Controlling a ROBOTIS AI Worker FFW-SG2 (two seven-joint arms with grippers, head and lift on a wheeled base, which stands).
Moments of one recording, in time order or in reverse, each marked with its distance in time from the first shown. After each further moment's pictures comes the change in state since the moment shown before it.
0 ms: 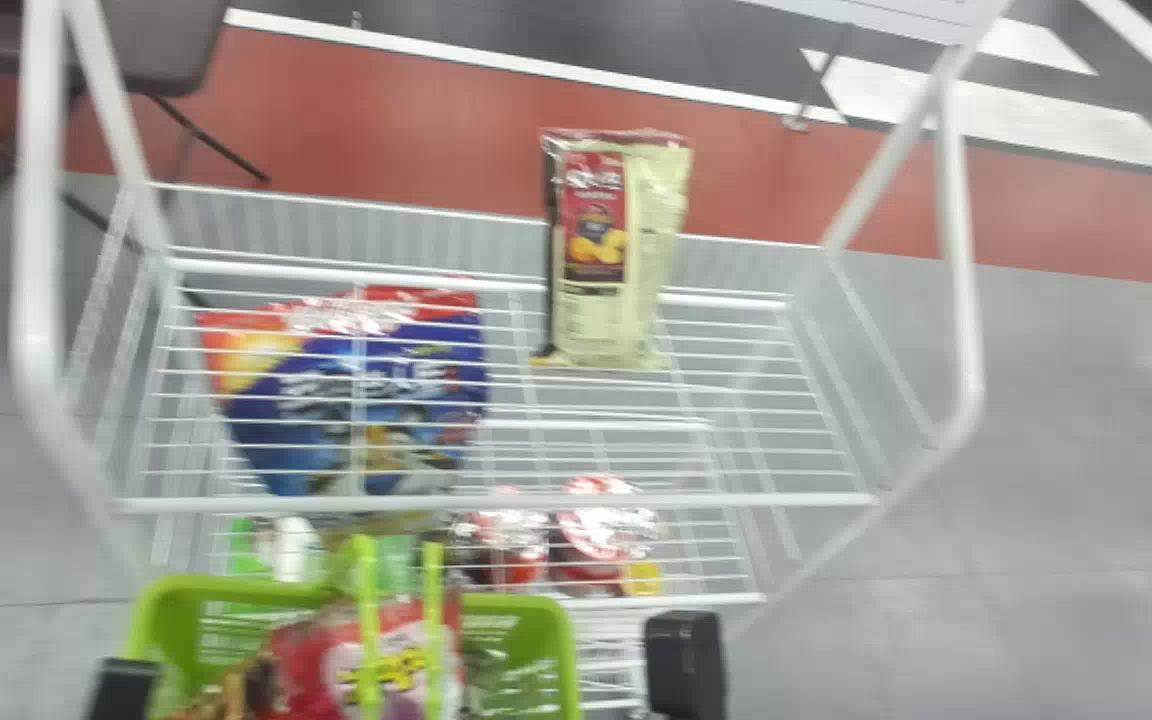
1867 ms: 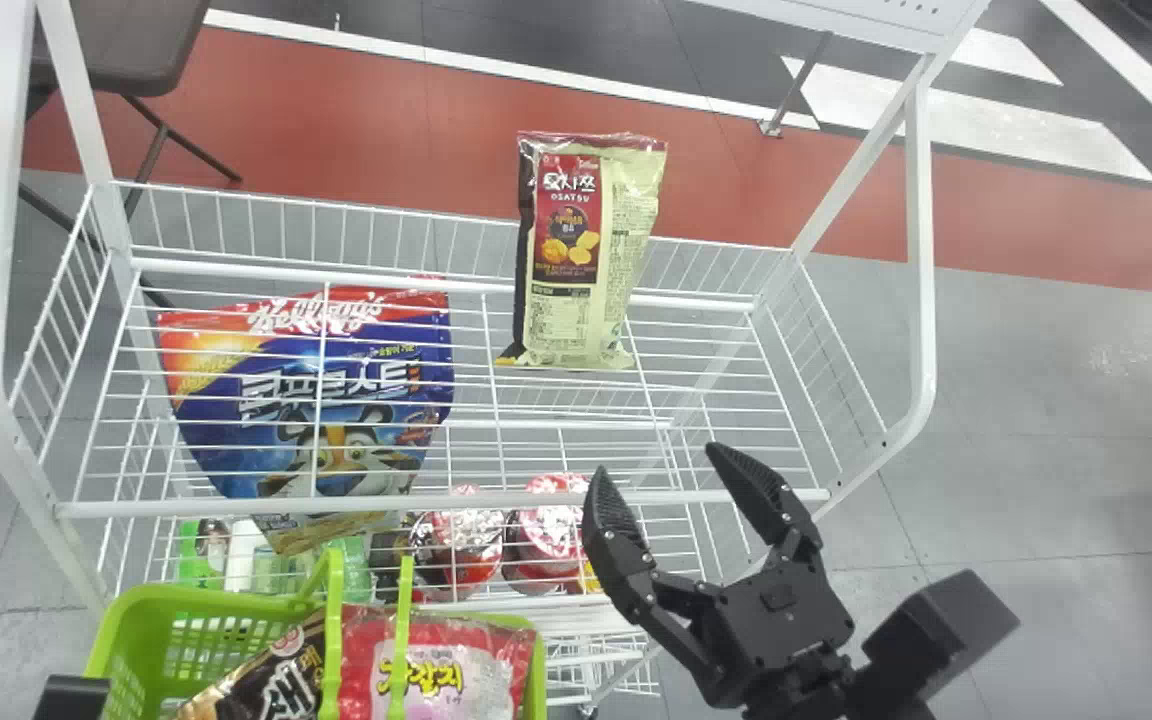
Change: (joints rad) left arm -0.005 -0.004 -0.027 0.013 -0.017 0.000 0.023; right arm 0.137 -0.040 -0.122 0.086 0.149 -1.151 -0.214
